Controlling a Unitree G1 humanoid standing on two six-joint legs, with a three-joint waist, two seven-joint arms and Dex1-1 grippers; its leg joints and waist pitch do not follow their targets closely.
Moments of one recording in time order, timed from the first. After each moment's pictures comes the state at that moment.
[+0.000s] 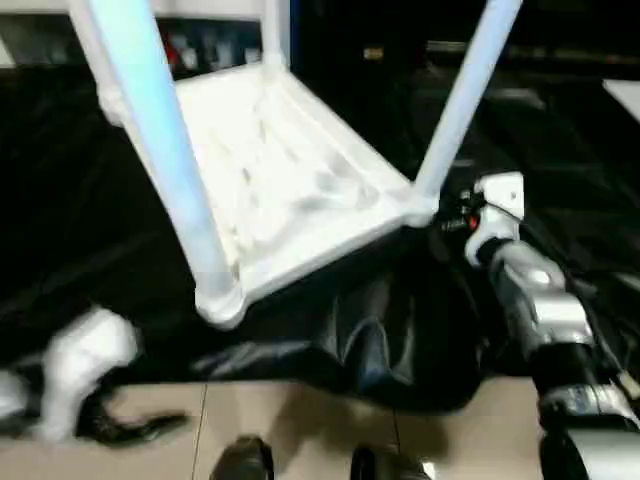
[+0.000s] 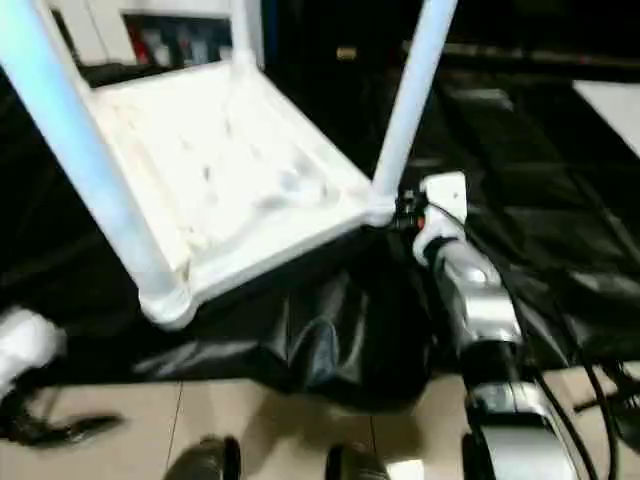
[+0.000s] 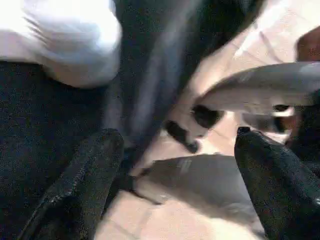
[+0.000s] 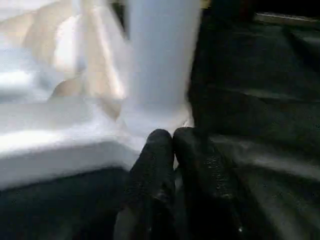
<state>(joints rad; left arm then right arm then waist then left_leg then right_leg) 0.31 0.96 0.37 -0.44 -0.40 0.58 -1.19 -0.51 -0.29 -0.07 0.54 0.16 0.12 0.37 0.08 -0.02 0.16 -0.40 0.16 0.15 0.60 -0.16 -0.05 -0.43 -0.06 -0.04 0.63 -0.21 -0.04</state>
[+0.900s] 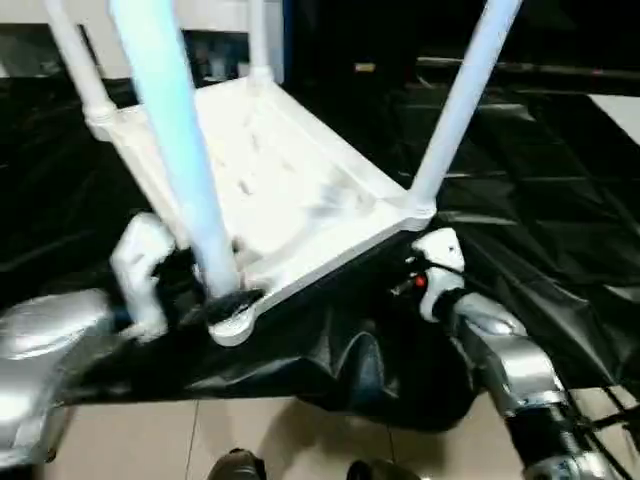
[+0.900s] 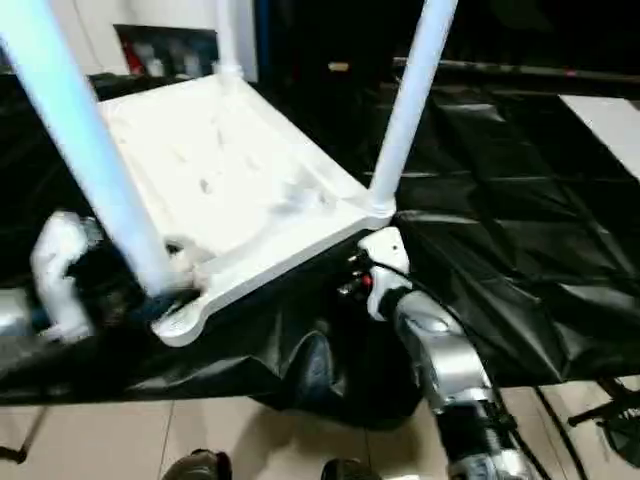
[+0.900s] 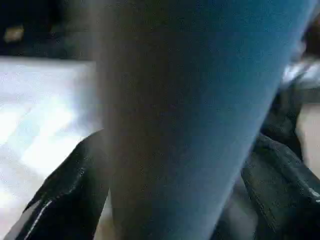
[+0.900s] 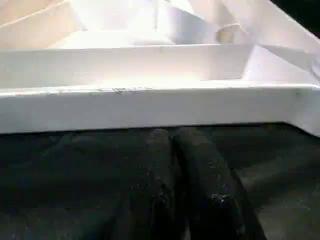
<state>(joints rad) -0.15 0.46 0.11 -0.31 -0.46 0.50 -0.89 -0.37 -0.19 0.09 0.37 0.14 0.20 0.47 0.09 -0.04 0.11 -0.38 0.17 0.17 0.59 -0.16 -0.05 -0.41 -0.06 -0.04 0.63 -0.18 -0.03</state>
